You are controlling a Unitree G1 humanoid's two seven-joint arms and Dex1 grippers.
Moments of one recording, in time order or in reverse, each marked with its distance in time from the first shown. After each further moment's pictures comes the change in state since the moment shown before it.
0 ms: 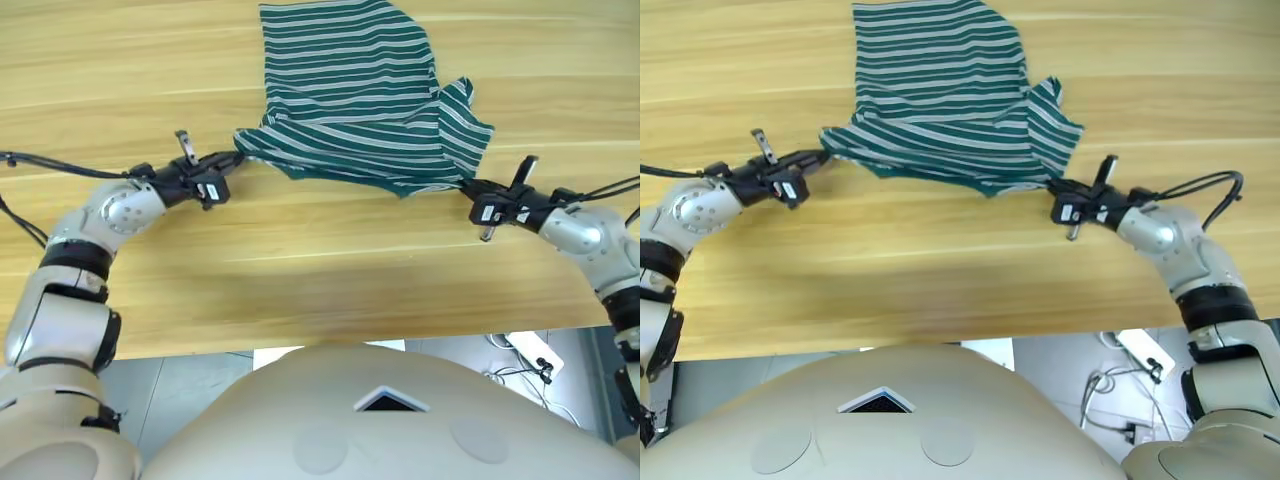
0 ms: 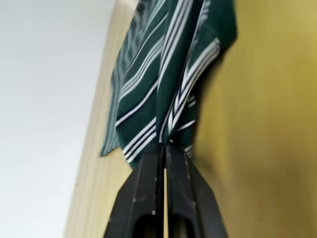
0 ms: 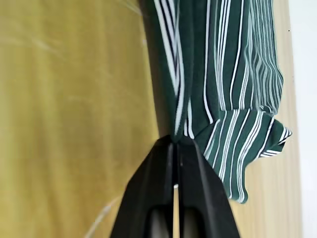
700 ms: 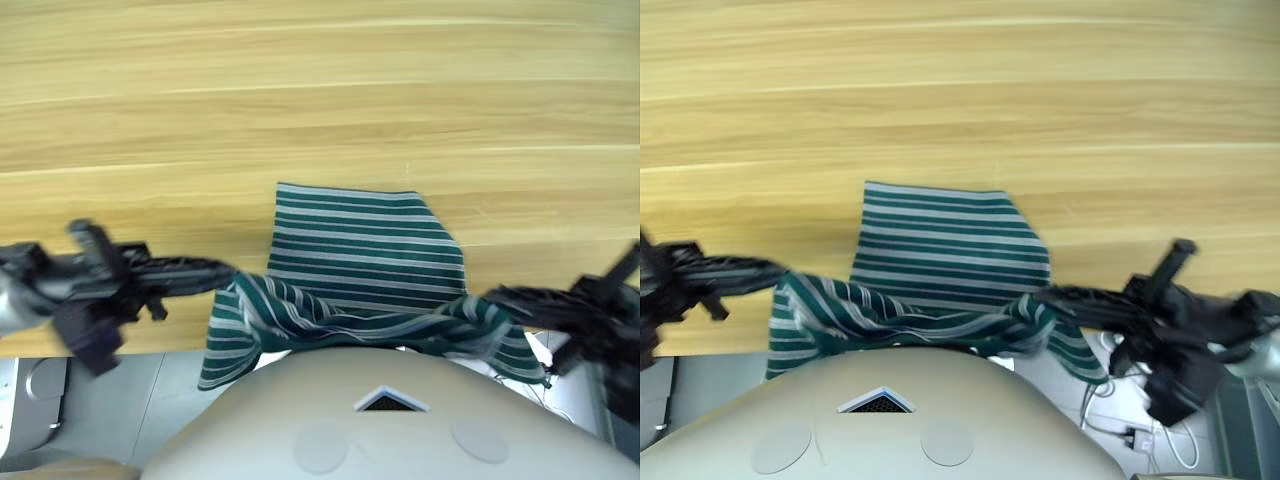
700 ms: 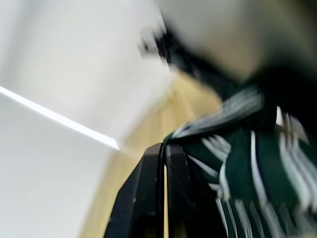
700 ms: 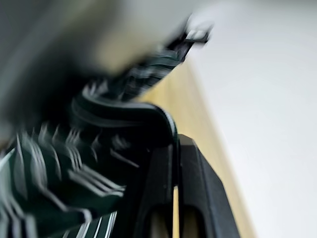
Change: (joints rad) left arm 0.620 0.568 0.182 -0.950 -0.599 -0.052 -0.267; right arm 0.696 -0.295 -0.458 -0.720 0.568 -0.401 0.313
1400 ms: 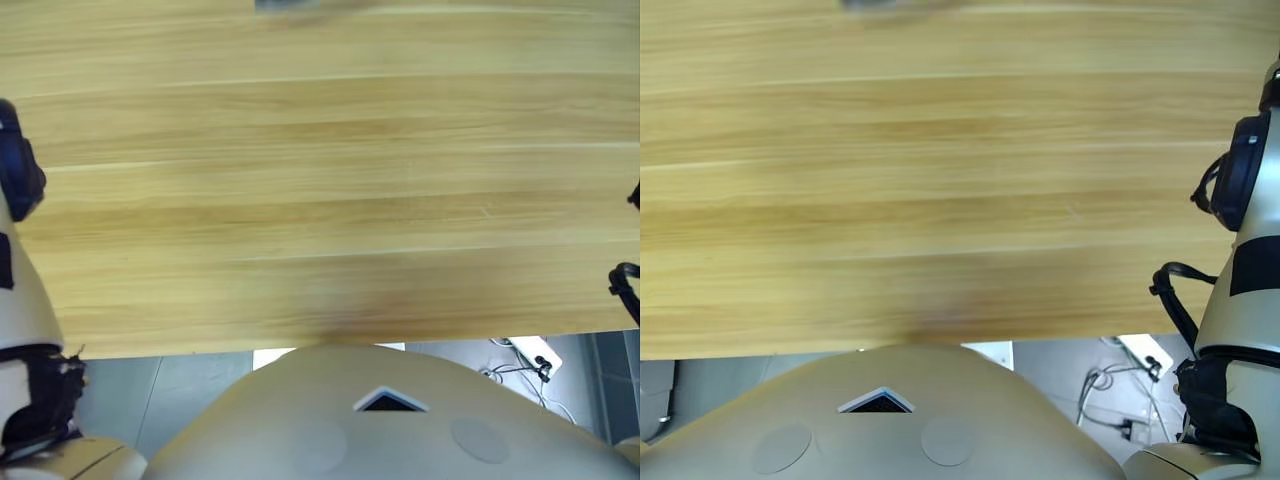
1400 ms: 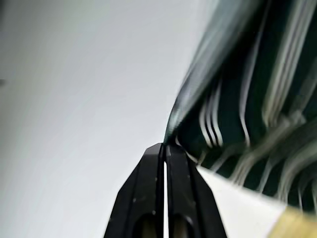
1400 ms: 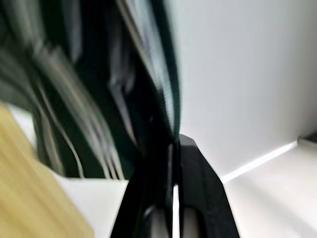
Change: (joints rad) left arm -1.555 -0.606 -0.105 1.279 0.544 0.467 0.651; right arm -1.854 0.476 0.422 1.374 -0.814 0.690 -0.862
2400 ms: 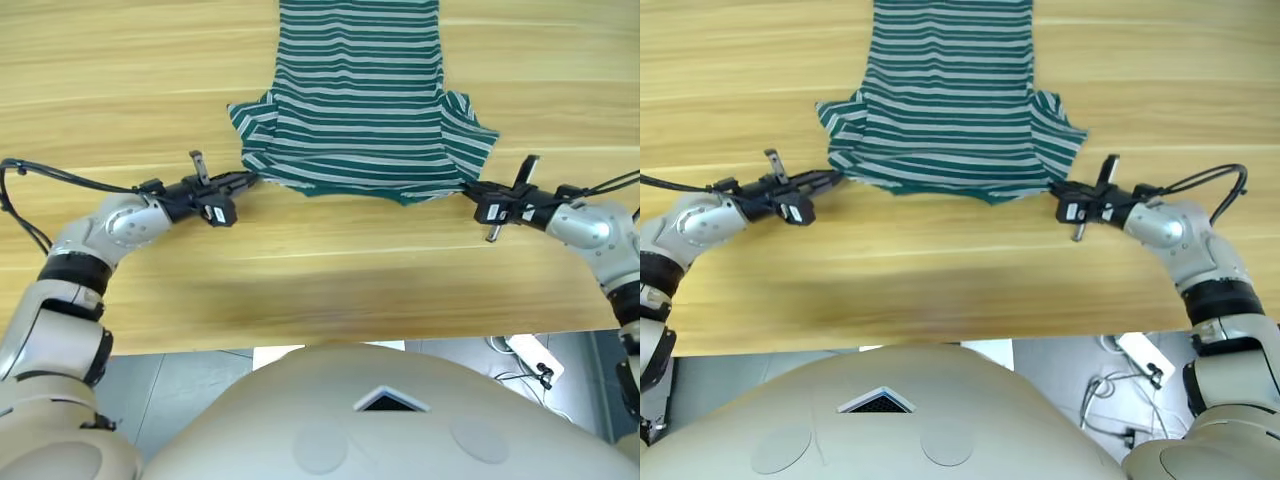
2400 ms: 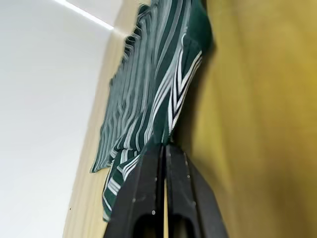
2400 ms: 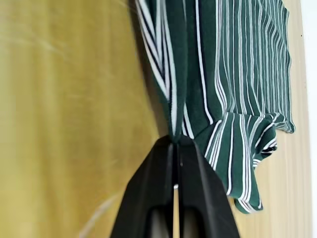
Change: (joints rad) left arm 1.007 0.077 -0.151 -0.483 0.080 -0.385 -0.344; right arm 1.118 -0.186 0.055 -0.594 0.270 -0.326 0.640
